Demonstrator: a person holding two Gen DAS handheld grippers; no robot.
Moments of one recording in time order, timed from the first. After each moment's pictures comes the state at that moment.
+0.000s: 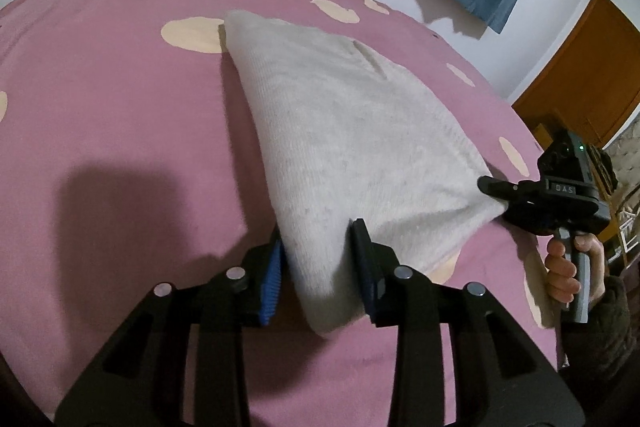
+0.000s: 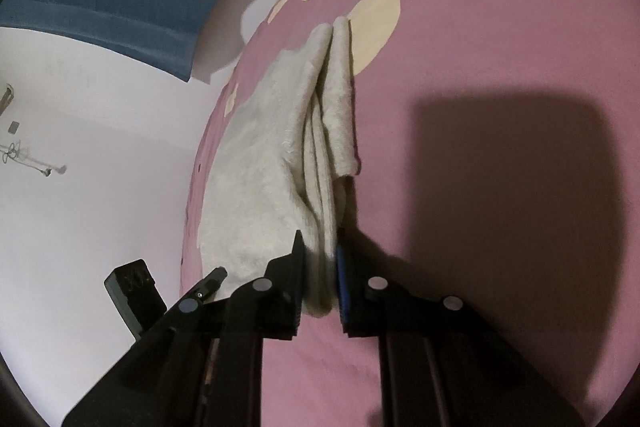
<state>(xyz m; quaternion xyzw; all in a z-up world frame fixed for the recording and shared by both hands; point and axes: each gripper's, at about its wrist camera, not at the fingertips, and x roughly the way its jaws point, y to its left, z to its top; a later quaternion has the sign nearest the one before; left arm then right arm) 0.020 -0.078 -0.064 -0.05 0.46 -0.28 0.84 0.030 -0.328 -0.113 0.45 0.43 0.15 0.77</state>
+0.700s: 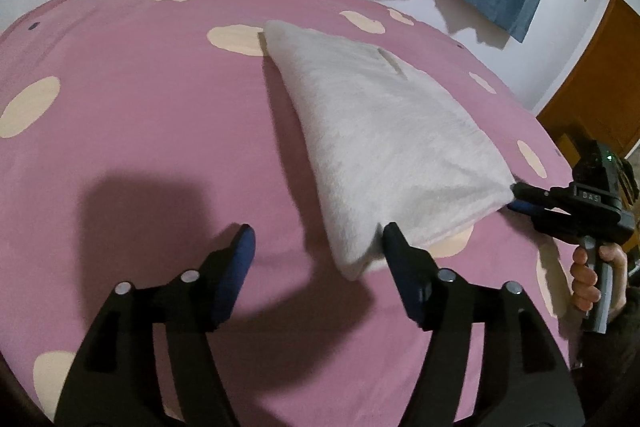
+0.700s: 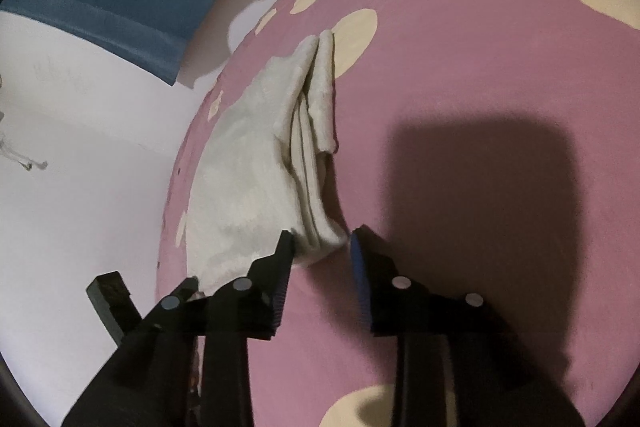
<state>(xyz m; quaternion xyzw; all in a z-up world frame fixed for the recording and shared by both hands) -0.015 -0.056 -0.055 -0.04 0.44 -0.23 0.87 -0.007 -0.329 -0.097 0.42 0.43 0.10 0.79</state>
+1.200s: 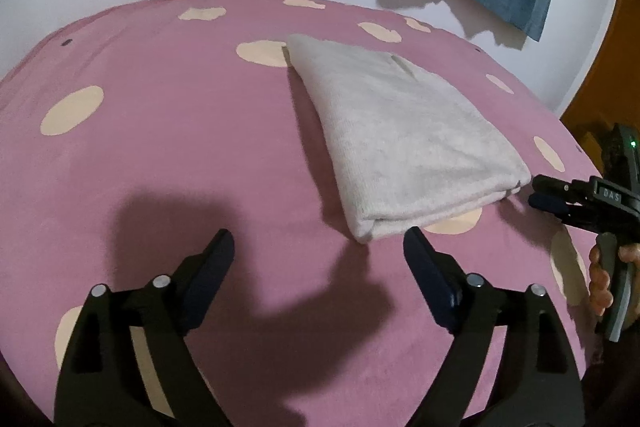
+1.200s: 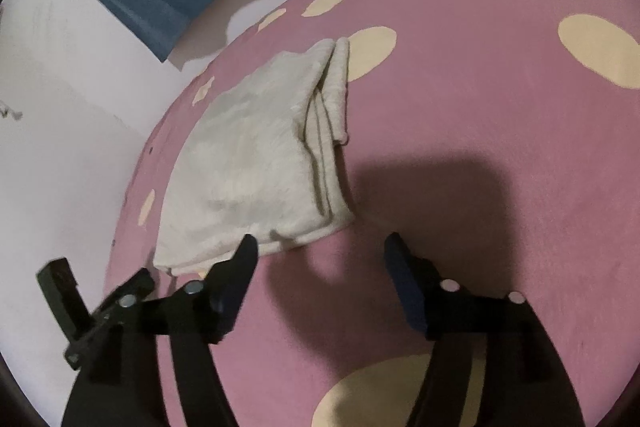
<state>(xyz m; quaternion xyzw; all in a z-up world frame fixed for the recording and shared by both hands) -0.052 -0.051 -0.040 -0.01 0.42 -0.17 0.89 -0.015 -0.301 -0.077 0.31 0.43 0.06 0.84</state>
